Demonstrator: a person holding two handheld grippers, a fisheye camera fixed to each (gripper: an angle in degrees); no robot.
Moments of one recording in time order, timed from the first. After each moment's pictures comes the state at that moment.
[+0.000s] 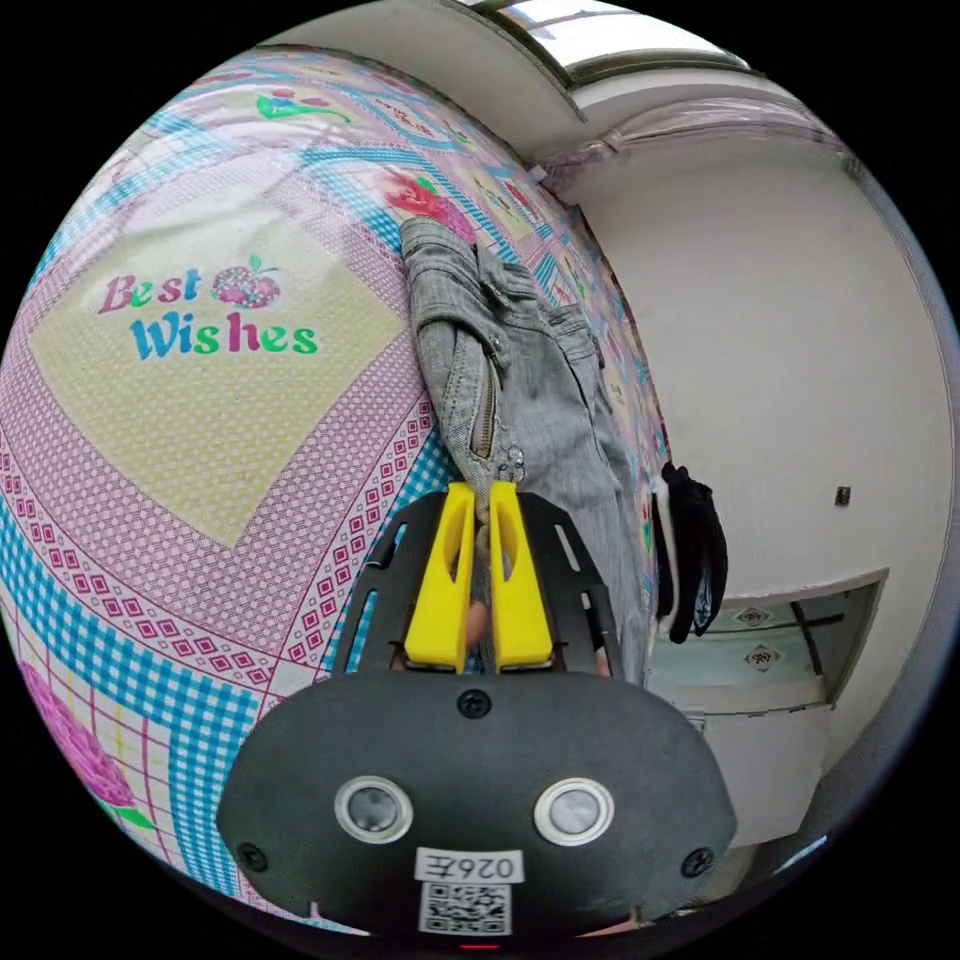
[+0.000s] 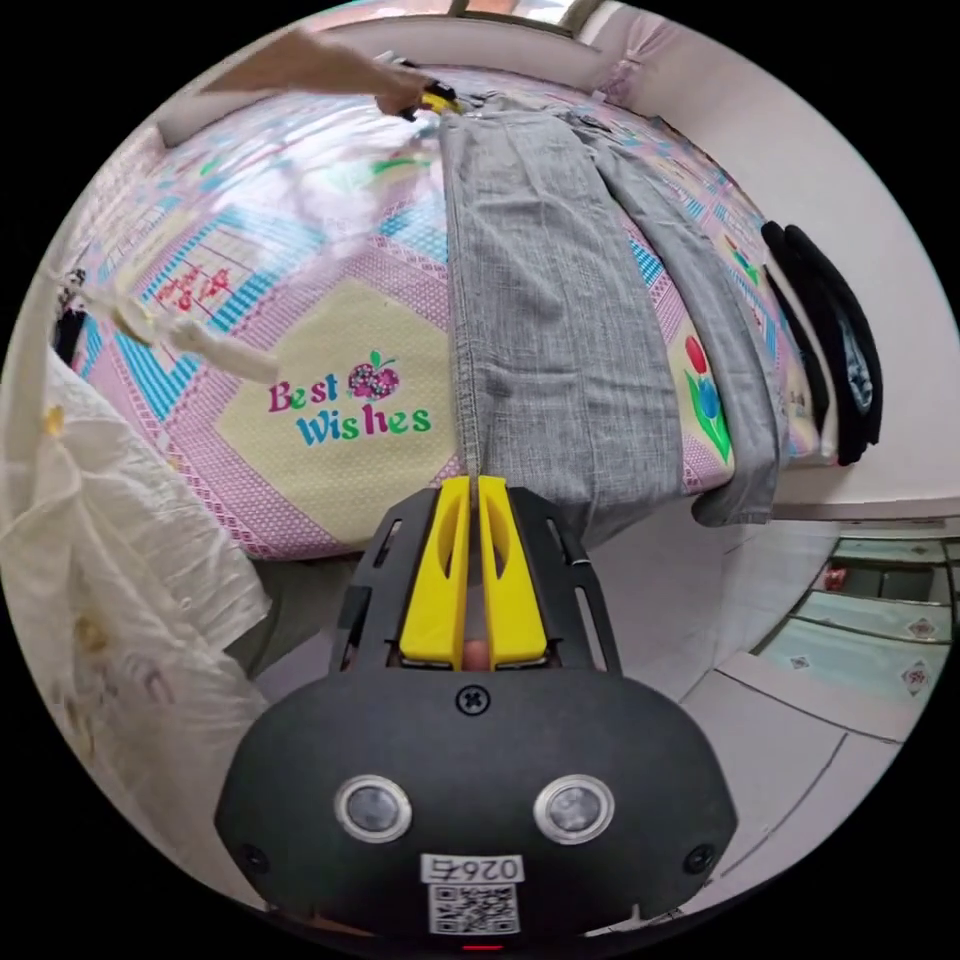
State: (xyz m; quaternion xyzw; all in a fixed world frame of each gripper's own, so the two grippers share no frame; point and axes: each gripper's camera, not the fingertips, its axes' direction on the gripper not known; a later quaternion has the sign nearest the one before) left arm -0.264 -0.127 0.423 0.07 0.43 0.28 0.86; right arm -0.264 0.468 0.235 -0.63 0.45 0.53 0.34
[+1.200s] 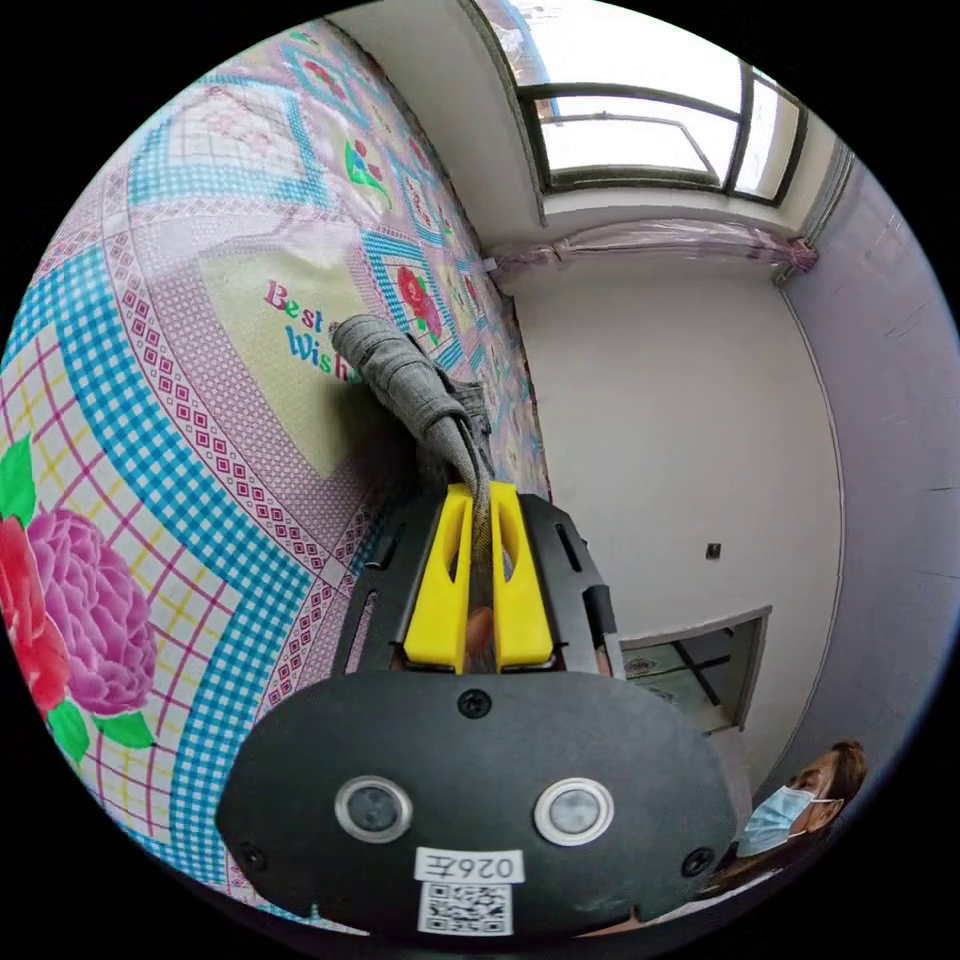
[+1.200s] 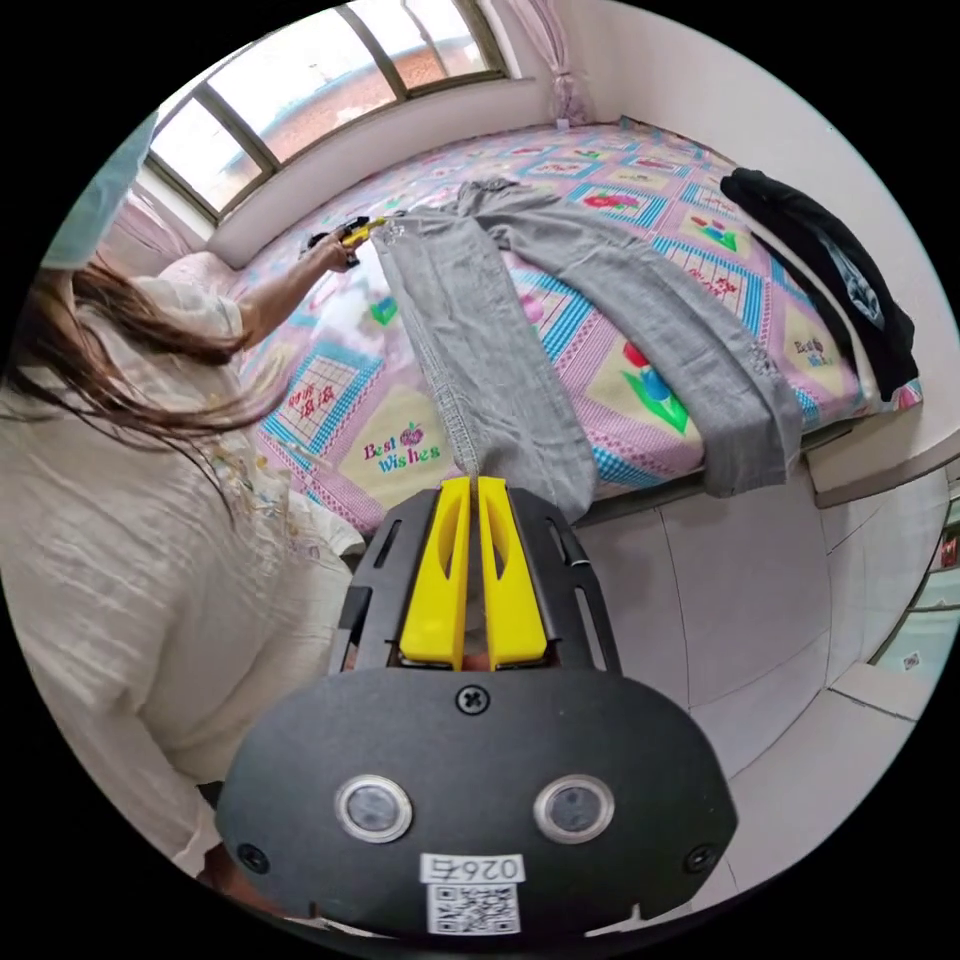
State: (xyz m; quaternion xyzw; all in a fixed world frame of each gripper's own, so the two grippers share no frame) left arm -0.367 -0.106 0.429 0.09 0.60 0.20 0.77; right arm -0.254 0.166 0.017 -0.46 0.45 0.62 0.45
